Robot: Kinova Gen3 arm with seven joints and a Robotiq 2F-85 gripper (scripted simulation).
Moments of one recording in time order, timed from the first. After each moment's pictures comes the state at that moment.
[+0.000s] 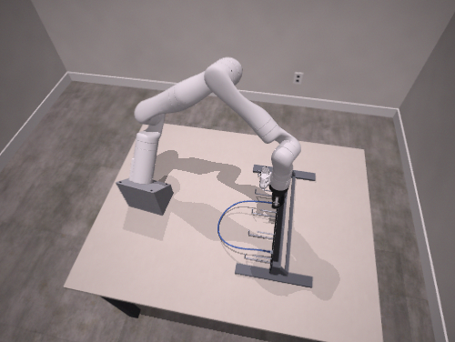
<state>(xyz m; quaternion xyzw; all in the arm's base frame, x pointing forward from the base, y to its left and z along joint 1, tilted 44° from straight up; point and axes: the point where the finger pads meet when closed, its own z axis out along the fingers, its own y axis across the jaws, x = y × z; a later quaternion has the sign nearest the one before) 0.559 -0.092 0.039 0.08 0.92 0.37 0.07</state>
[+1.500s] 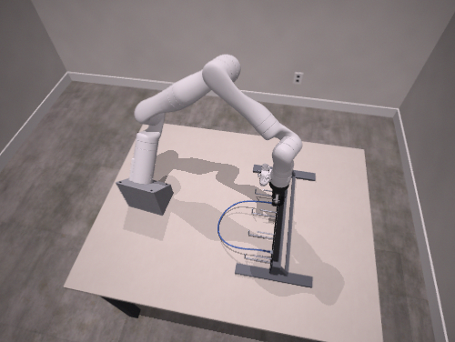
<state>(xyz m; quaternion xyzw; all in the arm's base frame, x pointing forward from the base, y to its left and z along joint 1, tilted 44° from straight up) 0.553 -0.103 0.053 0.08 0.92 0.37 0.07</state>
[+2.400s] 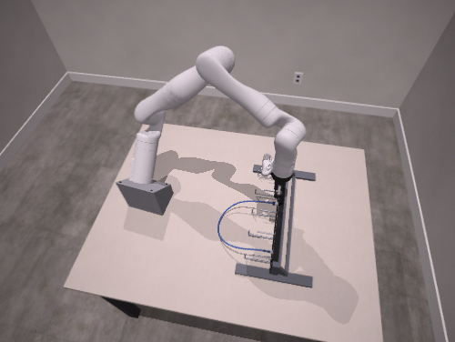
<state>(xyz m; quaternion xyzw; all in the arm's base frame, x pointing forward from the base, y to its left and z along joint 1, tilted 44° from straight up) 0.543 -0.144 0.095 0.08 0.92 0.37 0.07</state>
